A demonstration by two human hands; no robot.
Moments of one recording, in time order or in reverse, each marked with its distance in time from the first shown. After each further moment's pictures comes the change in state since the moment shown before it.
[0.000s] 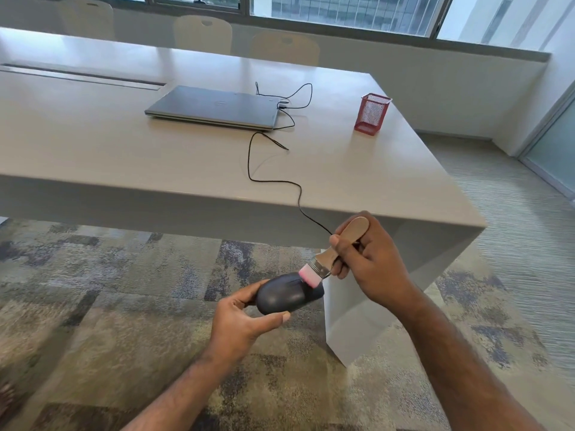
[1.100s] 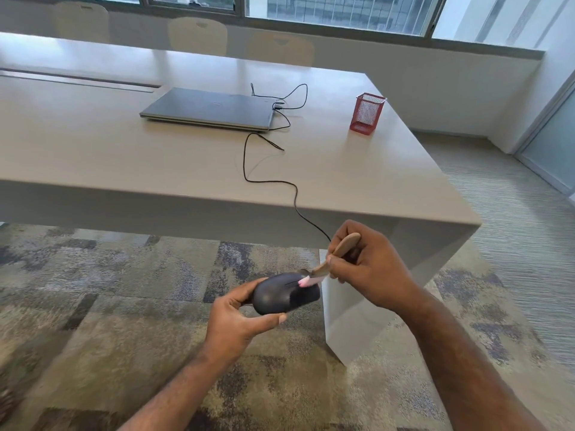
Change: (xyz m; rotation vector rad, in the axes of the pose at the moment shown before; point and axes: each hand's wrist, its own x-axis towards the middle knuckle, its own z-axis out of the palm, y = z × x) left_hand 0.001 0.004 -0.005 0.050 -0.041 0.003; right_hand -0.008 -0.018 -0.011 -0.176 -0.119 0.054
